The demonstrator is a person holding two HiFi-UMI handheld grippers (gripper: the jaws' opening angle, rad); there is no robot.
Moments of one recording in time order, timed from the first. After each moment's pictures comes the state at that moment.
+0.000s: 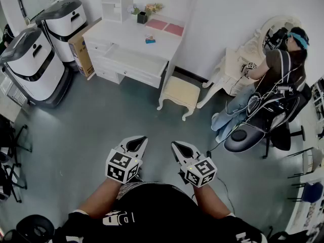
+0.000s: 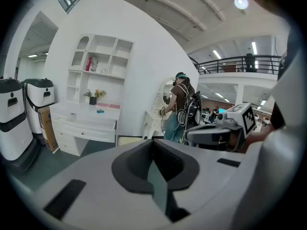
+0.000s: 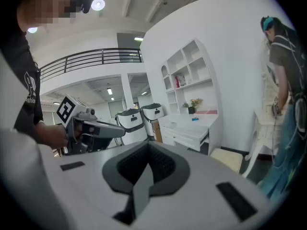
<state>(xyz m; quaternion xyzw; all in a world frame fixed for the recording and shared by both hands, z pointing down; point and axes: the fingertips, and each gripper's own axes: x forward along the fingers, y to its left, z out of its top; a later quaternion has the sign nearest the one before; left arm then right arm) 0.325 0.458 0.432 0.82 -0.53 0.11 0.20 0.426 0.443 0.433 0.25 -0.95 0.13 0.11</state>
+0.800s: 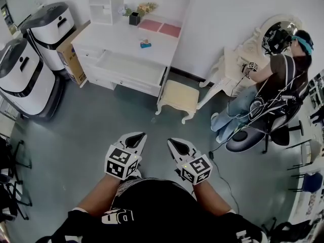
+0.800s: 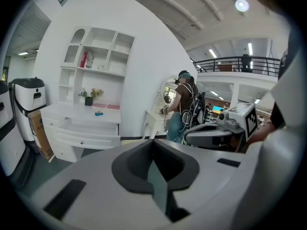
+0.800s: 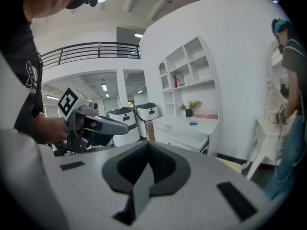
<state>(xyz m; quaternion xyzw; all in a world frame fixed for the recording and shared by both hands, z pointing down) 0.240 0.350 0.432 0.84 -0.49 0.12 0.20 0.331 0.349 0.434 0.28 -0.95 0.11 0.12</state>
